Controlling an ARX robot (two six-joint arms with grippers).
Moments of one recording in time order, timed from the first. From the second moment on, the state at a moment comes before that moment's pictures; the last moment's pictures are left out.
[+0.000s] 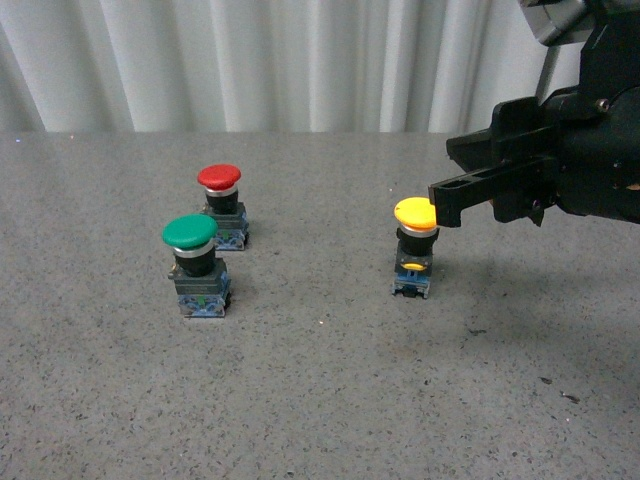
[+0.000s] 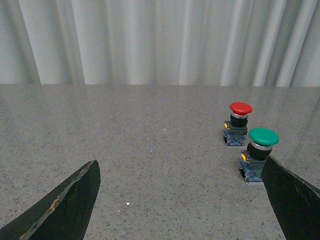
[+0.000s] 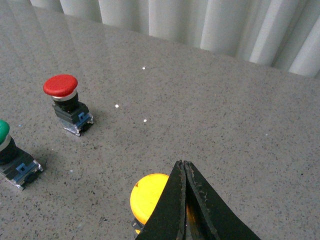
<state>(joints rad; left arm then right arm) 0.00 0.01 0.01 0.00 0.00 0.00 0.35 1.64 0.73 0.64 -0.16 -0.07</state>
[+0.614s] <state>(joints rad) 0.00 0.01 0.01 0.00 0.00 0.00 0.40 1.68 0.78 0.56 -0.20 -0.06</state>
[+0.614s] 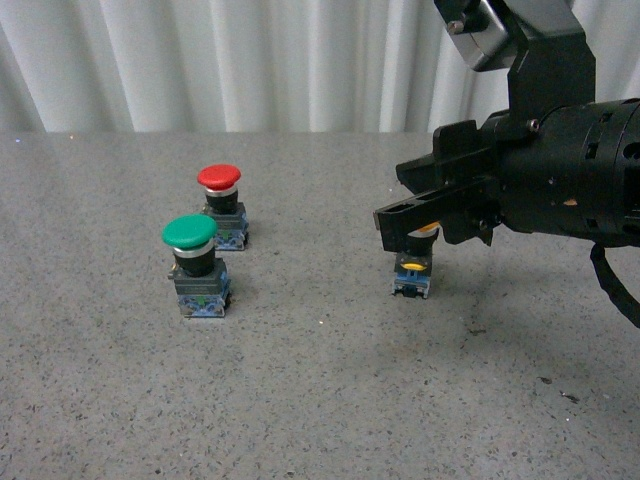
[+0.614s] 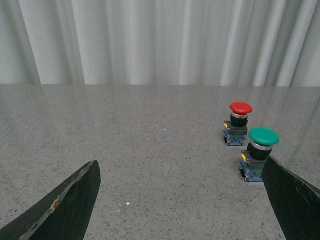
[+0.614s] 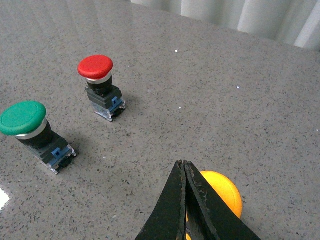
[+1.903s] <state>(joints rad) 0.00 0.01 0.01 0.00 0.00 0.00 0.39 1.75 0.82 0.46 -0.15 -0.13</state>
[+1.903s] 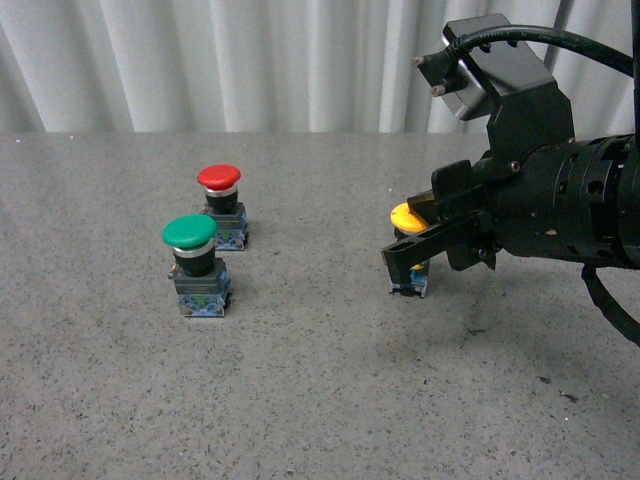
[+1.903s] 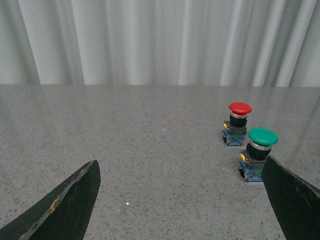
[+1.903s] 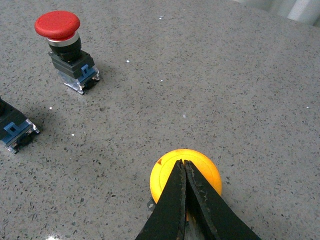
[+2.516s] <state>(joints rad) 0.00 0.01 0.01 0.00 0.00 0.00 0.35 1.52 0.79 0.46 -0.21 -0.07</state>
